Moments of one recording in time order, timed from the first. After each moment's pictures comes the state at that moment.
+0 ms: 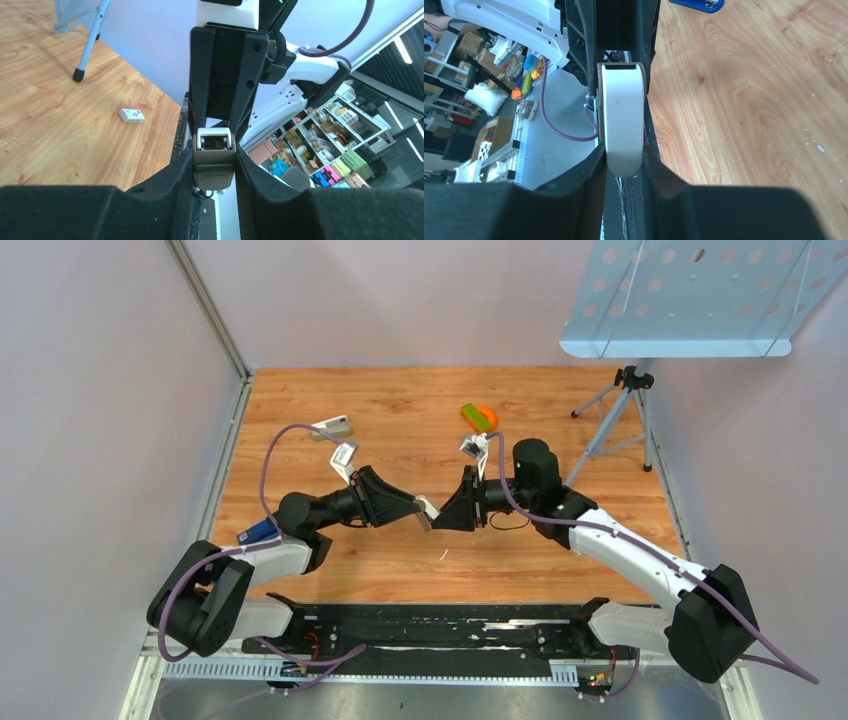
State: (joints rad) left arm -0.44 1.29 0.31 1.43 0.85 -1.17; right arm 0.65 1.16 0.78 0.10 -0.89 0.40
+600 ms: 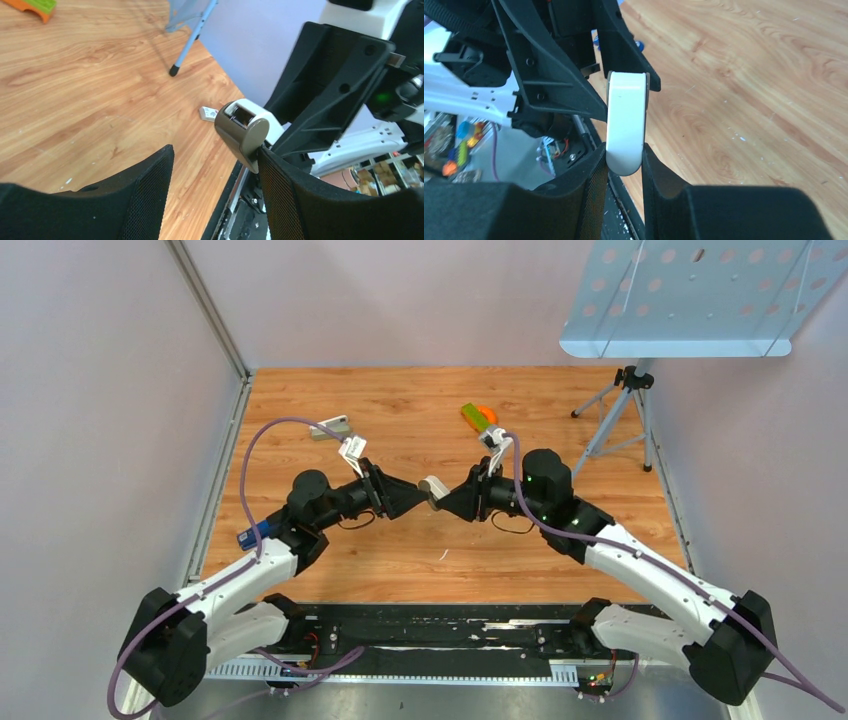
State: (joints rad) left arm -0.54 1.02 0.46 0.61 0.53 -0.75; right arm 0.71 1.03 0.78 0.02 -0.49 0.44
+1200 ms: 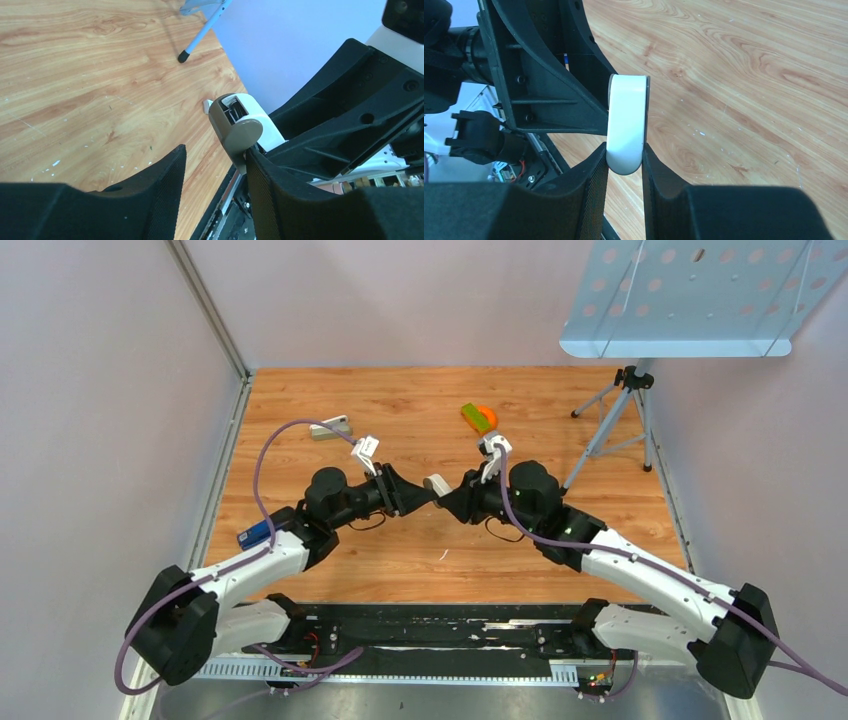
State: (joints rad) left arm -0.60 1.11 0.48 0.57 0.41 -0.83; right arm 0.84 1.01 0.76 0.00 -0.13 0.40
